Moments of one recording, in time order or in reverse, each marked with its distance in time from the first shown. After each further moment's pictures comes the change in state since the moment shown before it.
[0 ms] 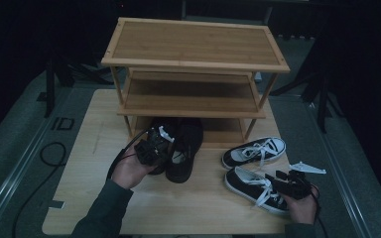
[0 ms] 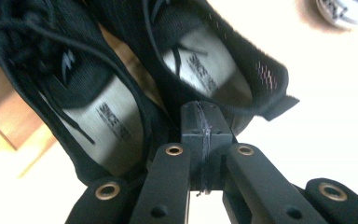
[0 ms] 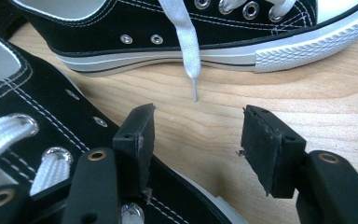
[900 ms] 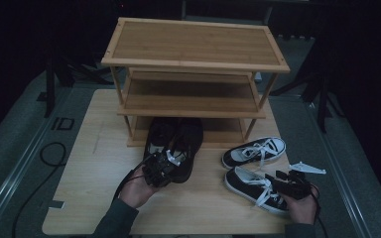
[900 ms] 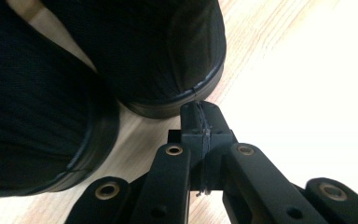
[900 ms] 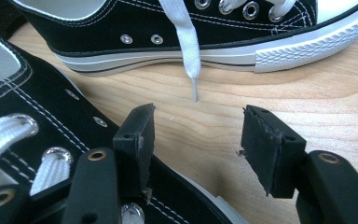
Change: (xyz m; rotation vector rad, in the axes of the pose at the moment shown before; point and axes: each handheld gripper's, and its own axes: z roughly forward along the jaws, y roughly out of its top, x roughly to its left) left arm -0.033 -0.032 0.055 0.074 -0.065 0.025; right arm 0.000 0.000 0.000 0.000 -0.002 -0.002
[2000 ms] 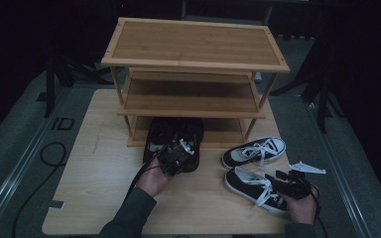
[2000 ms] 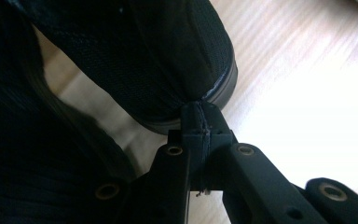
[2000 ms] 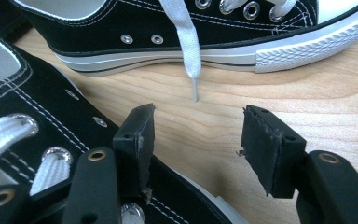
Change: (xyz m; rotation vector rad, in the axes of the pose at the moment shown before) left arm 0.000 0.052 0.009 -0.060 0.110 -0.009; right arm 0.000 0.000 0.000 0.000 0.002 -0.002
